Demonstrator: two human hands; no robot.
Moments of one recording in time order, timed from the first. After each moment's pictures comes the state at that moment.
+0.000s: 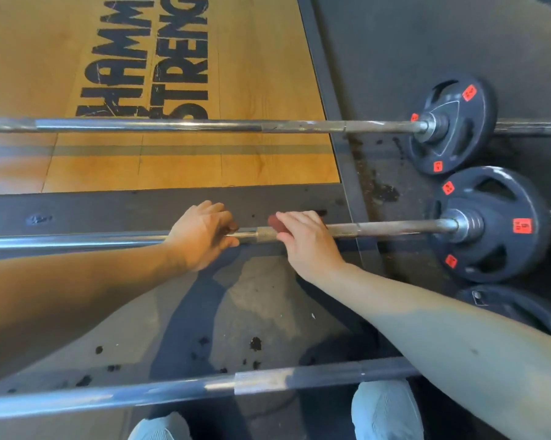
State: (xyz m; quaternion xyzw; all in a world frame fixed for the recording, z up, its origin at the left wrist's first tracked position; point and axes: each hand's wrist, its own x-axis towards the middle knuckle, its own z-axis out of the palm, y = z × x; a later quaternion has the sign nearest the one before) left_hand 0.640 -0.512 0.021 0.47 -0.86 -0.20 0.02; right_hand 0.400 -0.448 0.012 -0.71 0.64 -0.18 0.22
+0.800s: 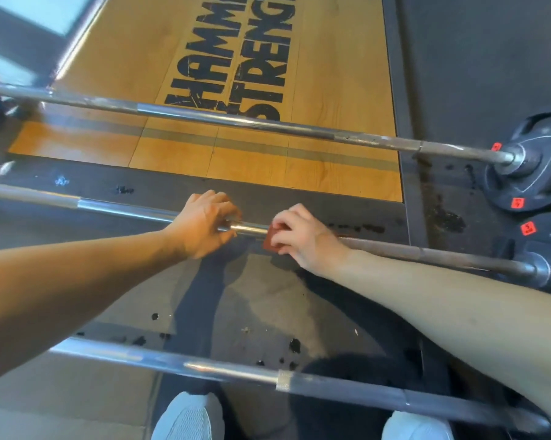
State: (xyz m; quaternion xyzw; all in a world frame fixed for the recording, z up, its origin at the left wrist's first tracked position) left_hand 0.742 -0.502 0.035 0.55 -0.81 -0.20 0.04; right_hand 0.472 -0.496 0.002 -0.92 0.34 -0.13 0.15
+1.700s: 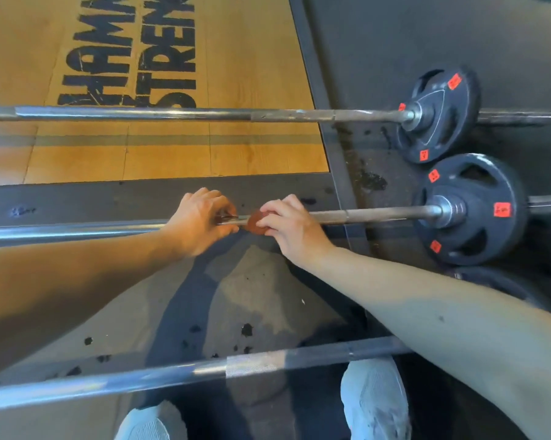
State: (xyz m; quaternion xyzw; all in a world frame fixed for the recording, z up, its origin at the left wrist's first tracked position) left_hand 0.628 -0.511 0.012 0.47 -0.85 -0.23 0.08; right_hand 0.394 -0.449 0.001 -0.81 0.52 -0.21 0.14
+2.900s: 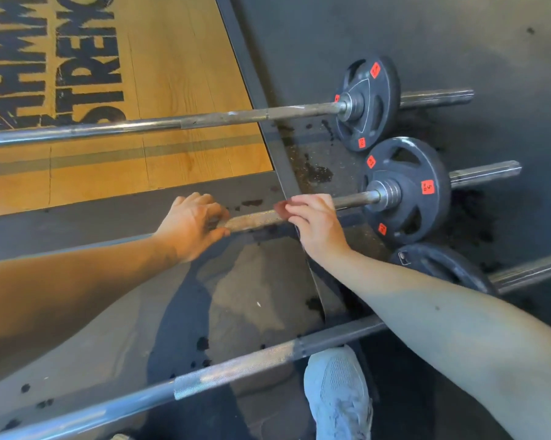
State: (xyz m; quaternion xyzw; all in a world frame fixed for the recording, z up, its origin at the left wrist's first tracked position) left_hand 0.535 -0.513 0.013 0.41 -0.89 -0.21 0.06; right_hand 0.270 -0.413 -0.002 -0.64 0.70 -0.28 0.13
